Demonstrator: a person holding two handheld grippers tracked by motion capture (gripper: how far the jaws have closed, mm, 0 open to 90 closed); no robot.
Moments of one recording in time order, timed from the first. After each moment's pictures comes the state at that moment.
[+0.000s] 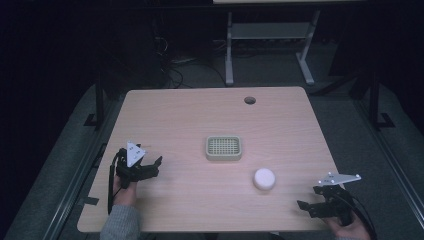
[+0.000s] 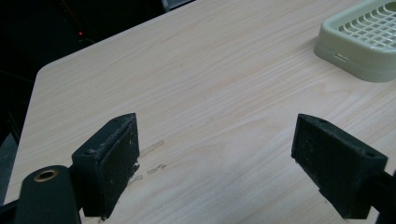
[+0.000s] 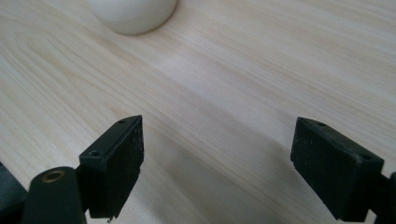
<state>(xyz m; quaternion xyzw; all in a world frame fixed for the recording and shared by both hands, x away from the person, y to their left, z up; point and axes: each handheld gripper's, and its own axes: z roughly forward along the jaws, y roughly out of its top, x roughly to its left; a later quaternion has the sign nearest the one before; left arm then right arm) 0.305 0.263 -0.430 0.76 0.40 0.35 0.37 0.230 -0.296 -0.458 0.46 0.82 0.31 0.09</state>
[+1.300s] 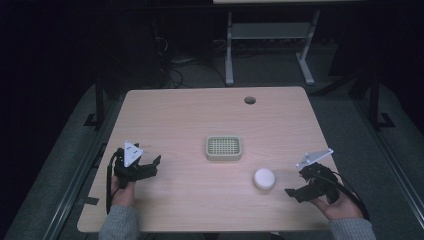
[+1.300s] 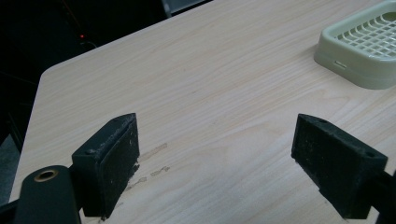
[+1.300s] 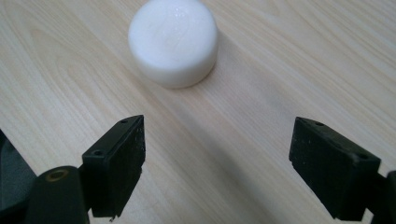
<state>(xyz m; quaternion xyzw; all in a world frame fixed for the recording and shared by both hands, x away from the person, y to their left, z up) 0.304 0.267 -0.426 0.75 0.41 0.35 0.38 0.270 -0.246 -0.407 0.38 0.89 0.24 0.09</state>
